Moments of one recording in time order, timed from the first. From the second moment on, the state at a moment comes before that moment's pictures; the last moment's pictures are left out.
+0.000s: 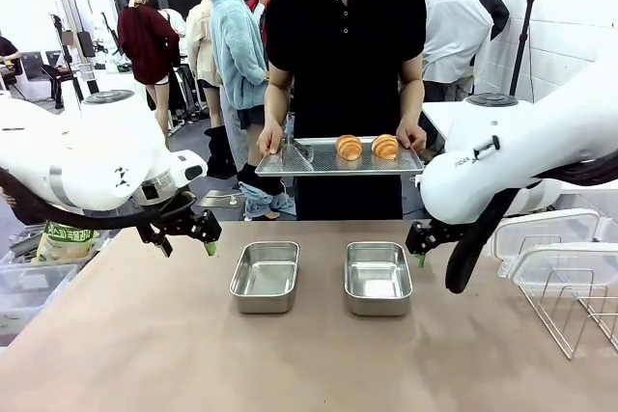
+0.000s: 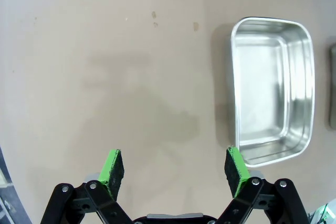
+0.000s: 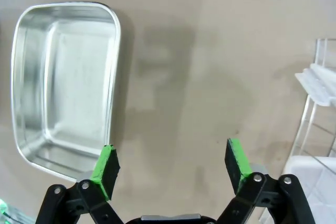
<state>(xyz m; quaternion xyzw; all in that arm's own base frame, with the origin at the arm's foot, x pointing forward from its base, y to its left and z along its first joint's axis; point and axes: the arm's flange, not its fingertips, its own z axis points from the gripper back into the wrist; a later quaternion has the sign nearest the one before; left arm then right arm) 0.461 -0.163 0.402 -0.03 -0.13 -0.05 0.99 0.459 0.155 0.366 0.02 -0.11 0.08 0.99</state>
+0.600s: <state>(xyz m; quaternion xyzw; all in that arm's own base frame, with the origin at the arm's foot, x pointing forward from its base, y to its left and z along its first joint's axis) 0.472 -0.179 0.402 0.00 -0.12 -0.04 0.99 0.464 0.159 0.374 0.03 -0.11 0.08 0.99</state>
